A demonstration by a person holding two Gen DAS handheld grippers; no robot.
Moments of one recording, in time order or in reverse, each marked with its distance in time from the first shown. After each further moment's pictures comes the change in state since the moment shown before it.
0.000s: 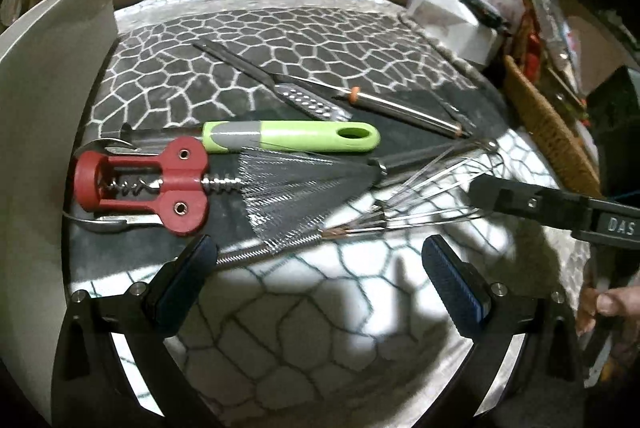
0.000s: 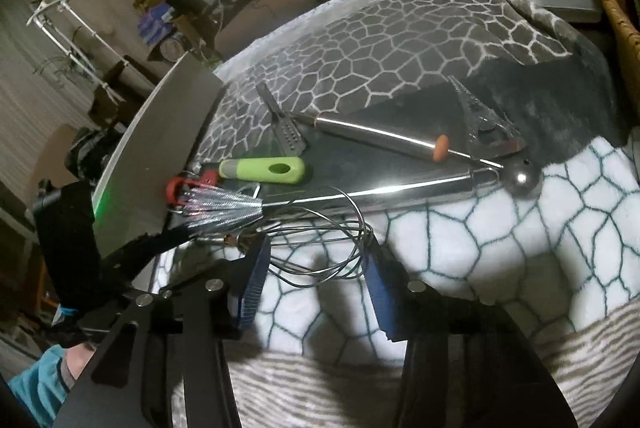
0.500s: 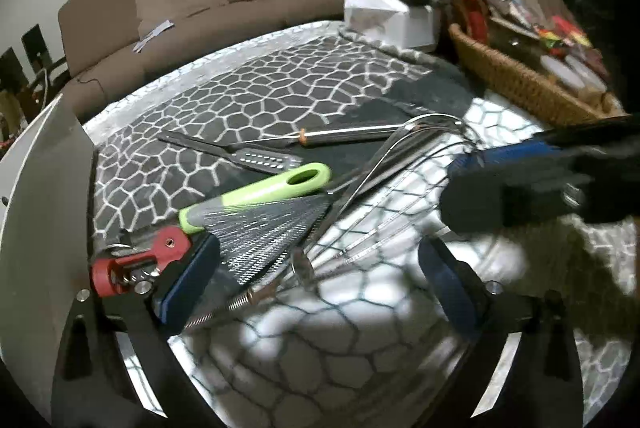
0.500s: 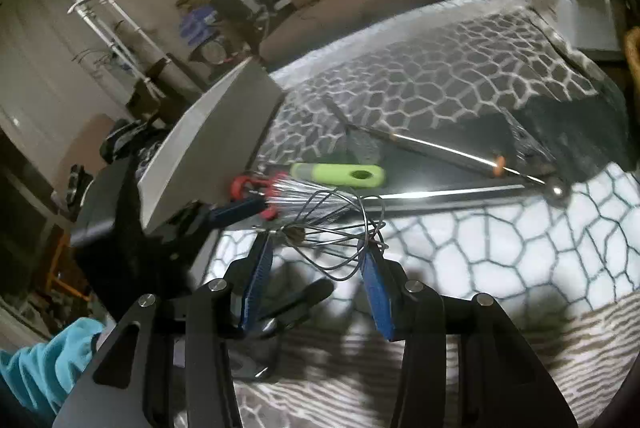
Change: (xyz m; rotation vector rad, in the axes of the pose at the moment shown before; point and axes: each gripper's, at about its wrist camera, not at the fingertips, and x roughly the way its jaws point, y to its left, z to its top) left arm -0.005 -0.043 0.008 0.333 -0.110 0.089; right arm -0.026 0.053 -0.006 -0.091 -0.049 0.110
